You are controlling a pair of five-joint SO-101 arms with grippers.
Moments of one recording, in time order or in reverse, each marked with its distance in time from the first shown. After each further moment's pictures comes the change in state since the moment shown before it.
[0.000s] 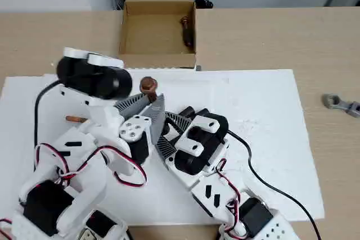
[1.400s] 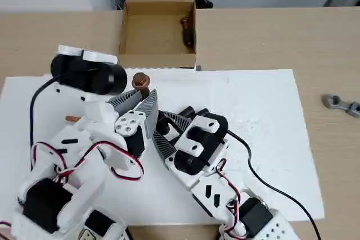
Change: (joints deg) left arm -3.6 0.0 0.4 -0.4 -0.9; right arm 0.0 0.0 0.0 0.0 0.2
